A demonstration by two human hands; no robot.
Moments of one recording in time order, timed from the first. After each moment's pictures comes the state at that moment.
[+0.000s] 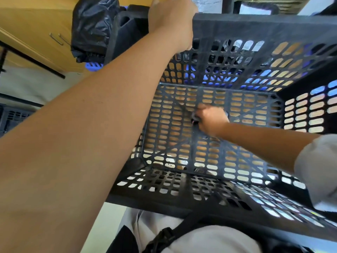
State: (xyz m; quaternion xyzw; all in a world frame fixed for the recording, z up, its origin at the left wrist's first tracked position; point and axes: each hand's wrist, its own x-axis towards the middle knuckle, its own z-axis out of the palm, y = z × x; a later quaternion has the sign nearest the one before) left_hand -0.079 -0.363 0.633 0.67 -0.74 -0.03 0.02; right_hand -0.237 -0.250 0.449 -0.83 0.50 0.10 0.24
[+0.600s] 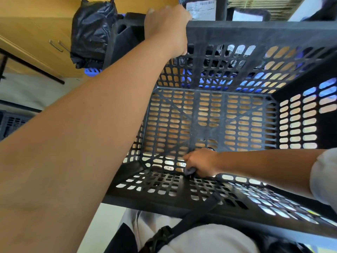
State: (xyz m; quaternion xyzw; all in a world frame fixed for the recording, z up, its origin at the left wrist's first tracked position) left_hand -0.082 -0.360 0.641 0.67 -0.74 -0.02 0.02; right_hand -0.234 -0.160 0.450 -0.87 0.21 0.21 0.39
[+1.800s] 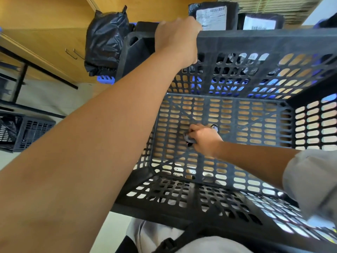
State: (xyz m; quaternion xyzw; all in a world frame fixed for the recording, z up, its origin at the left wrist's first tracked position) left_hand -0.081 -0.364 0.643 0.66 -0.75 -0.03 0.00; right_hand -0.207 -0.218 0.435 -0.87 0.41 0.04 0.28
